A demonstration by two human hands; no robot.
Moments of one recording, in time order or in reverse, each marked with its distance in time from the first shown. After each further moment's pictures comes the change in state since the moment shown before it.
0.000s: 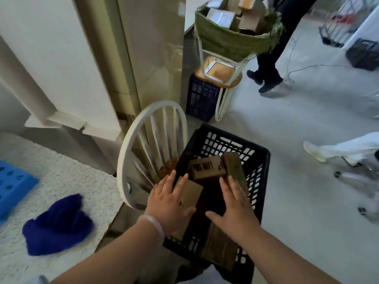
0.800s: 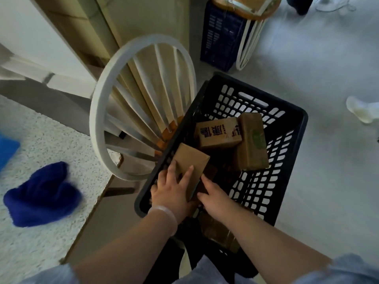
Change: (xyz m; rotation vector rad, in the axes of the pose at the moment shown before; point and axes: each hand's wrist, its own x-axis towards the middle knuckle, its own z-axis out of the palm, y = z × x) left_hand 0.040 0.000 0.096 0.050 -0.283 -0.240; right_hand 0.074 0.006 0.089 0.573 -0.578 0.235
